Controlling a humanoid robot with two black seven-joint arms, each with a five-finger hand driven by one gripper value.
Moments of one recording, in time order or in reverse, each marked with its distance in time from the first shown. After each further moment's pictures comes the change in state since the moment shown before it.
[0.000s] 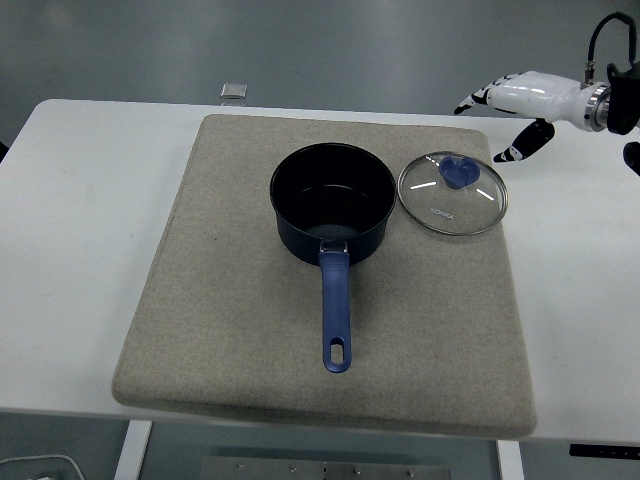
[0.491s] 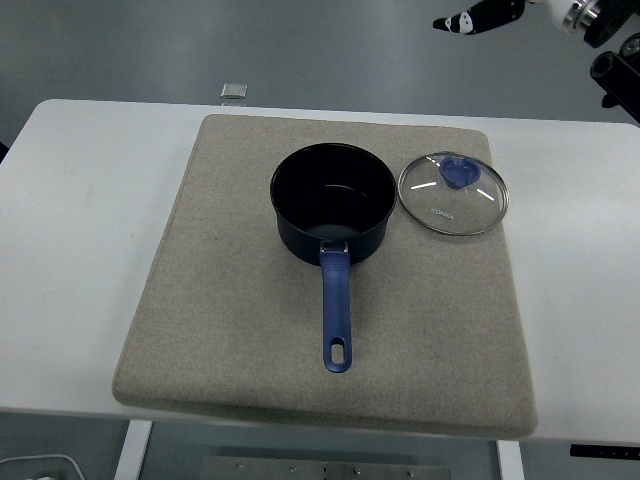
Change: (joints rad) left arm 0.000 0.000 0.001 0.000 0.000 0.000 0.000; right arm 0.079 0.083 0.332 0.003 0.495 -0.046 0.000
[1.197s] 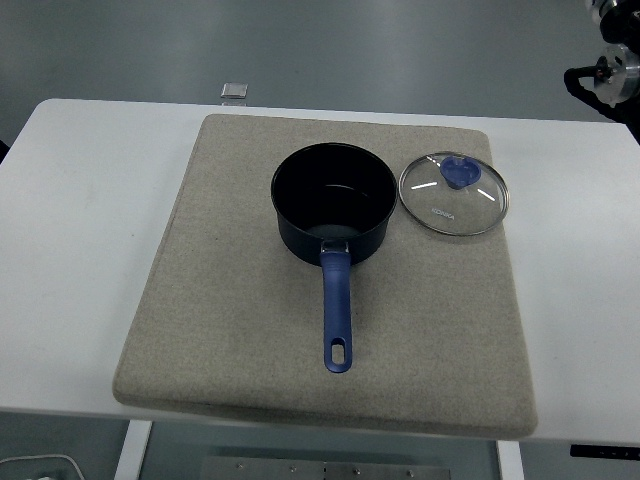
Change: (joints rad) left arm 0.000 0.000 0.000 0.000 -0.001 0.000 0.000; right arm -0.061 0.027 0.044 -0.007 0.988 0.001 -0.253
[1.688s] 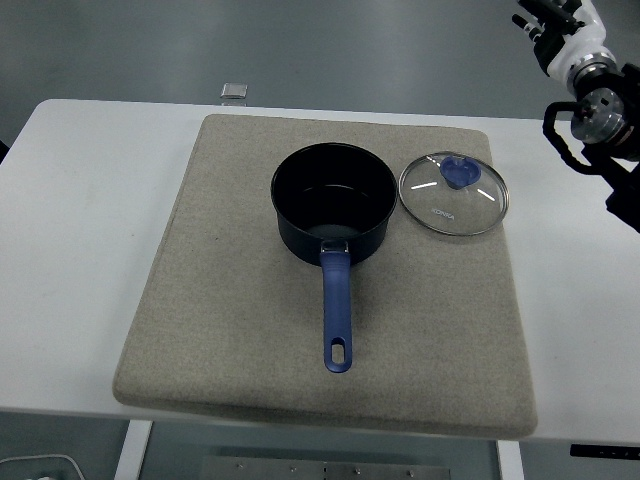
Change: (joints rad) left arm 0.000 0.000 0.000 0.000 0.000 0.000 0.000; right arm -0.123 0.028 0.001 0.009 0.310 0.013 -0.098
